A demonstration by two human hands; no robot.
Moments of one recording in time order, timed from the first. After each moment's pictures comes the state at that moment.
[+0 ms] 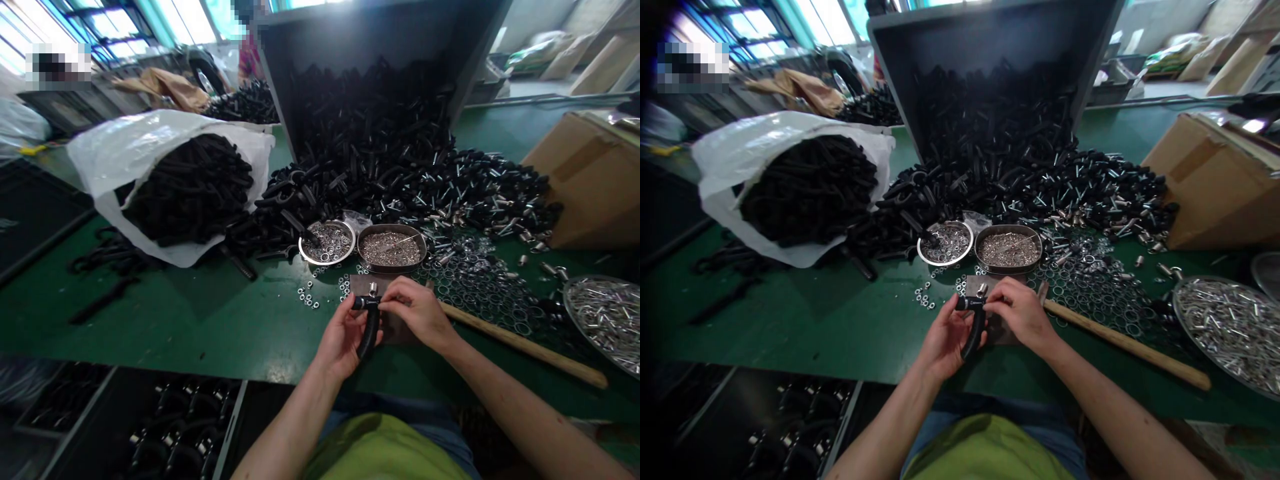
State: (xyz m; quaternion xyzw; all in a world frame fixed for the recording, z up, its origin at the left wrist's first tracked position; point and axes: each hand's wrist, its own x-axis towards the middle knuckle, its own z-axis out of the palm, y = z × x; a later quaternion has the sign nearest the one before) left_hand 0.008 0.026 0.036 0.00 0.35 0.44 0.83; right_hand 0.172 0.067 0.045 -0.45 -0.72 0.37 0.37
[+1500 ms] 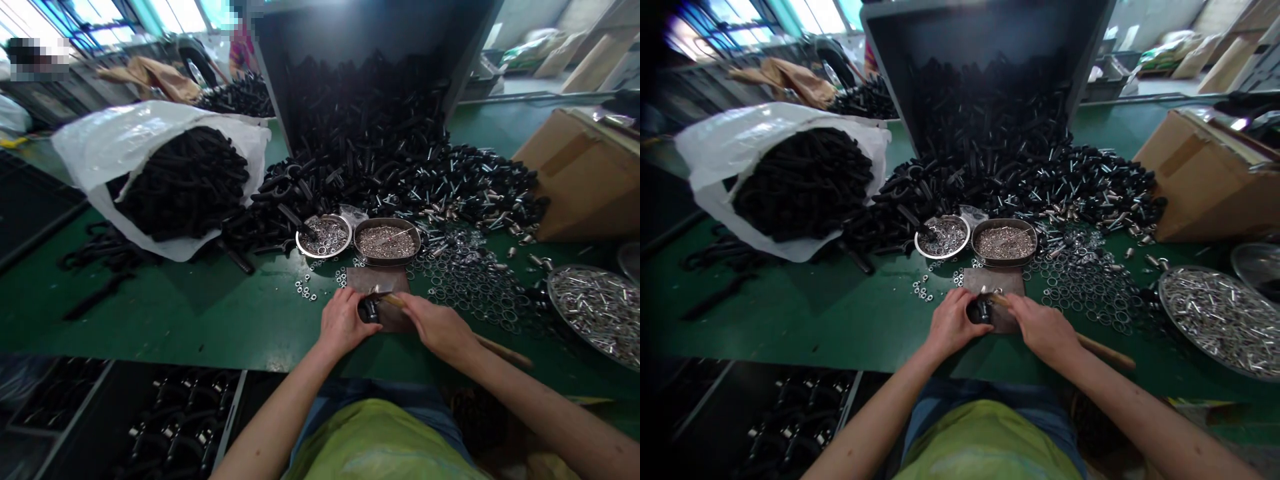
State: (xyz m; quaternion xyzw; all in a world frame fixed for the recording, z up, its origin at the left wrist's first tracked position) left_hand 0.003 0.026 0.011 0.76 0.59 0.18 0.19; right_hand 0.211 0.023 0.056 -0.53 -0.83 0.14 0.11
